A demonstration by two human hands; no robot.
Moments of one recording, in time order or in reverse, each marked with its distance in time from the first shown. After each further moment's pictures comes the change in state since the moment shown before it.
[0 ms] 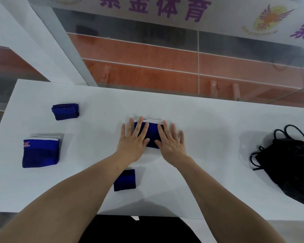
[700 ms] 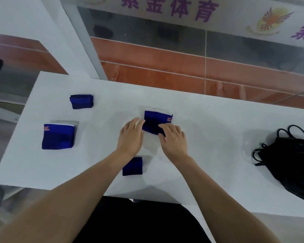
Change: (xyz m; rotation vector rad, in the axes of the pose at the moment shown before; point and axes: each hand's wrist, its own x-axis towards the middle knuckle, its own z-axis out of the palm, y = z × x) left_hand -0.063 -0.007 -0.032 -0.333 0.259 -0.101; right_hand -0.042 -0.044 -0.019 0.178 0.337 -0.054
